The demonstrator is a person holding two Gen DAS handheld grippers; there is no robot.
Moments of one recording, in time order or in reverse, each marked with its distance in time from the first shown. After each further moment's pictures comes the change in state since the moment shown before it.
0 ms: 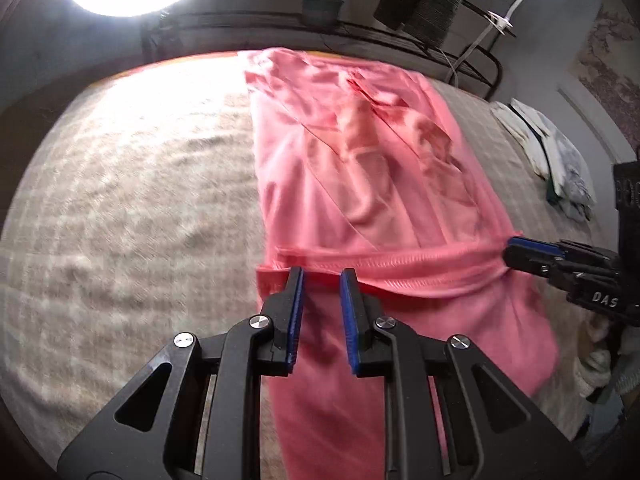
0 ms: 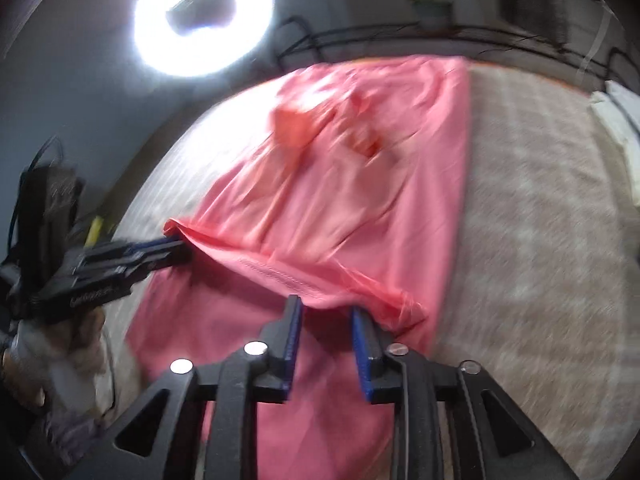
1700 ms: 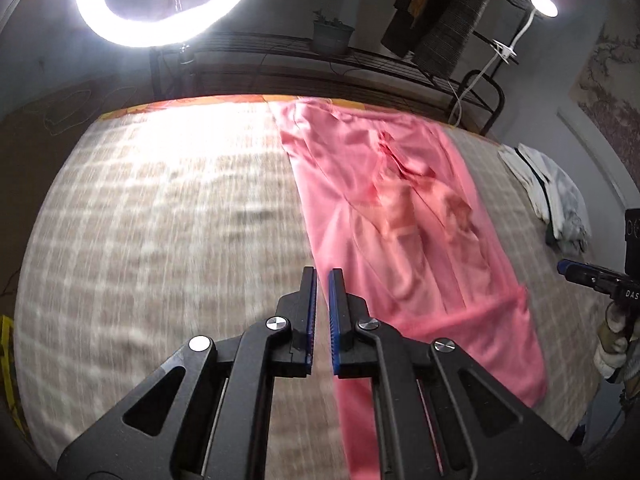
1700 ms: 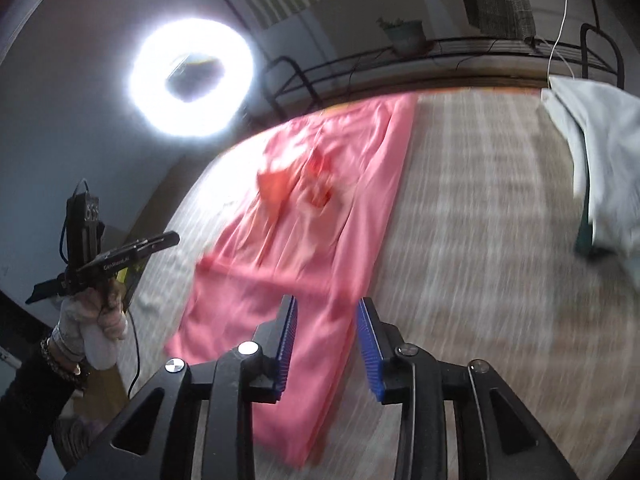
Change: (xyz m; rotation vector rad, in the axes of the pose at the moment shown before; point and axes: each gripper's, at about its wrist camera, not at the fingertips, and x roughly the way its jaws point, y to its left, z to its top) left arm -0.018 0.049 0.065 0.000 -0.042 -0.043; right arm -0.069 -0.059 0.004 0.089 -0.076 0.107
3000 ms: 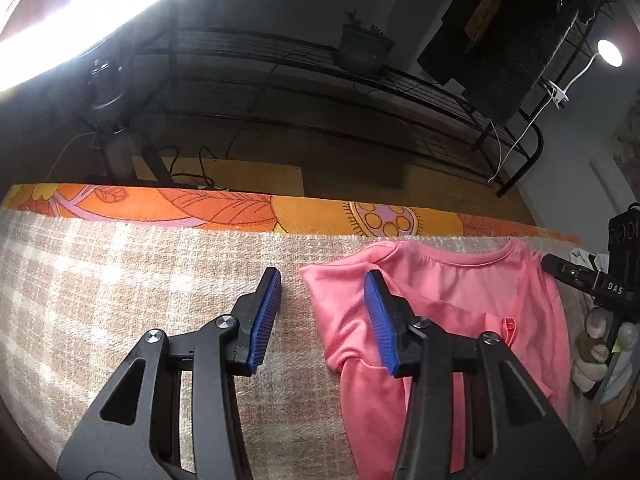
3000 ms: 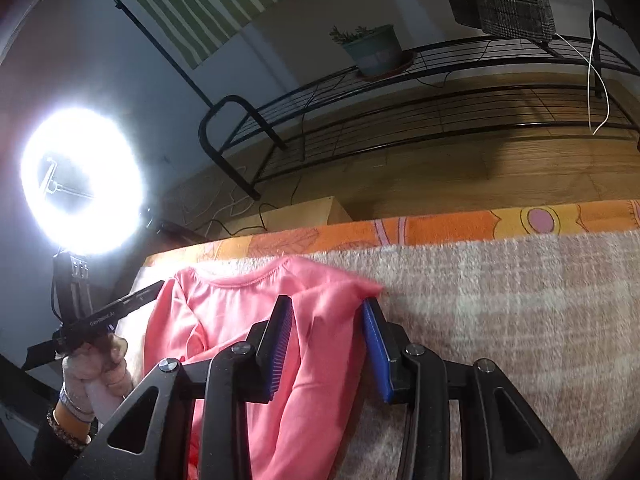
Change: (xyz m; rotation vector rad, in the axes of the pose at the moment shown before) left arm 0.194 0.059 0.167 -0.061 -0.015 -0.015; right arm 0.177 -0.097 0.216 0.112 -0.066 -0.009
